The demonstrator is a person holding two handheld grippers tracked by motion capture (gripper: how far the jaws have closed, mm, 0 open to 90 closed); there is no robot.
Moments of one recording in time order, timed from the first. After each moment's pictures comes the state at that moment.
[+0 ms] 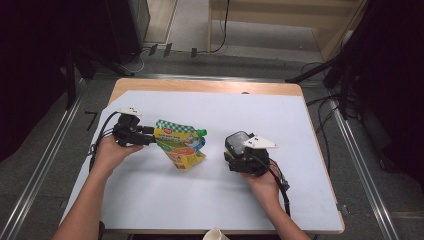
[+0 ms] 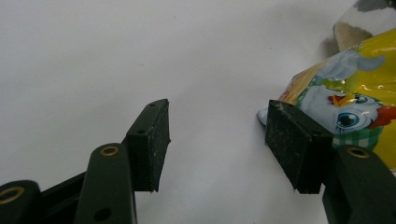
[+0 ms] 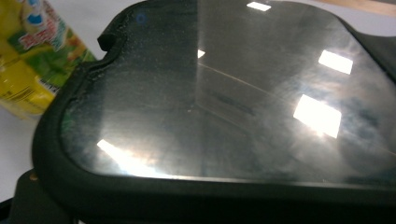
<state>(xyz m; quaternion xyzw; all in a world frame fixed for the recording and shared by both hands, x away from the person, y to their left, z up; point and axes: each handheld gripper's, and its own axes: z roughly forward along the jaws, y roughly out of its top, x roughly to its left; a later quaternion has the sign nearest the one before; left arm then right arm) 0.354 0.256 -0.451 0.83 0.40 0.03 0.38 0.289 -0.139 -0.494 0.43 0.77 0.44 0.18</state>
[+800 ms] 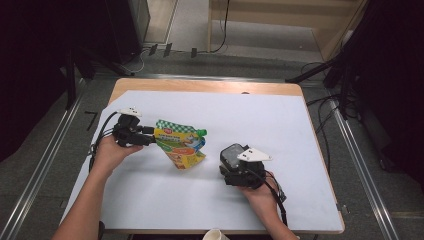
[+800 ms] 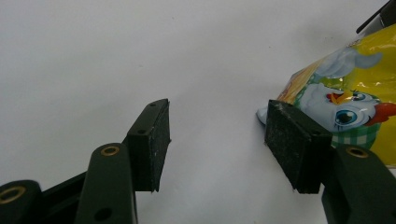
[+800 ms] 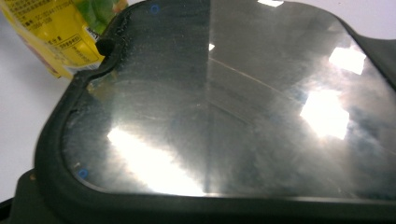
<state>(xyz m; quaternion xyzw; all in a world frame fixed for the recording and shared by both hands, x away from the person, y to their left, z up) 0.354 0.257 -0.451 0.83 0.40 0.03 0.38 0.259 -0.129 -0.506 0.41 0.79 0.43 0.17</state>
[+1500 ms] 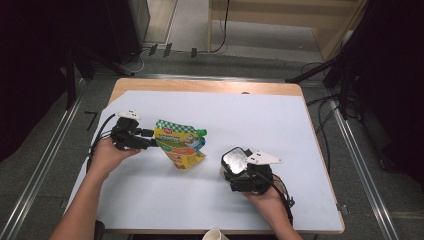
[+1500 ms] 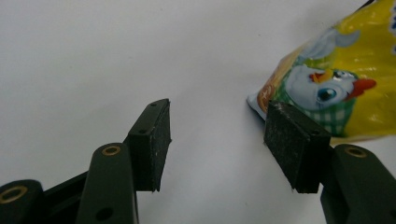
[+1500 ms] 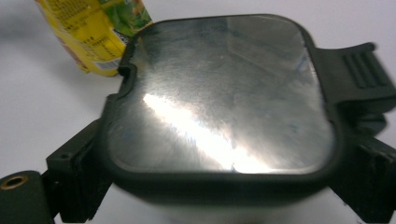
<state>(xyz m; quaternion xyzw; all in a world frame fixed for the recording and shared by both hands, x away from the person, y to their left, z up) 0.340 0.260 -0.447 0.84 0.38 0.03 0.38 0.244 -0.148 -0.491 0.42 0.78 0.44 0.13</state>
